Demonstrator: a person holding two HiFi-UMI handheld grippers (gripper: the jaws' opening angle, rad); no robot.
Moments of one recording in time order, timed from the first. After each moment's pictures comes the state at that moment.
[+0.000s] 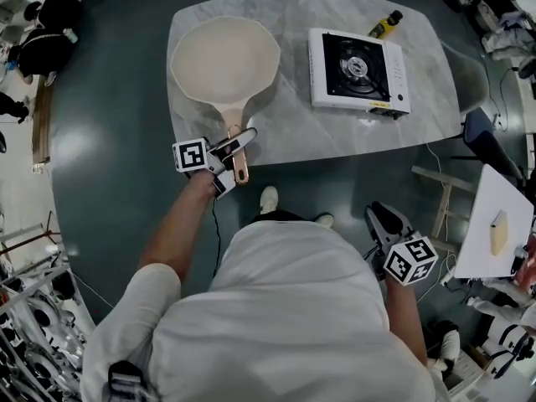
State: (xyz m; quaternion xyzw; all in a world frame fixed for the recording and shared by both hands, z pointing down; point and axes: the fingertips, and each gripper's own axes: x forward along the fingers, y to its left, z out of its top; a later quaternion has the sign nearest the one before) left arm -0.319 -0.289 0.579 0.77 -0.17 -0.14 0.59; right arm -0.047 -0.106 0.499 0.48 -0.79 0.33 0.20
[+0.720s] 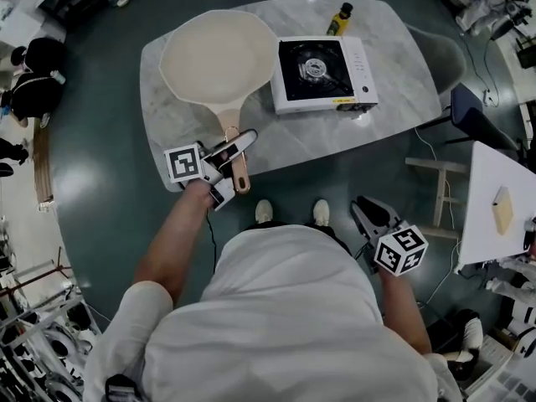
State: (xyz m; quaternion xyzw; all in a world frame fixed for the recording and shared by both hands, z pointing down) left arm -0.224 -0.292 0.487 0.82 -0.13 -0.10 0.55; right arm -0.009 -0.104 0.506 0.48 -0.80 0.32 0.16
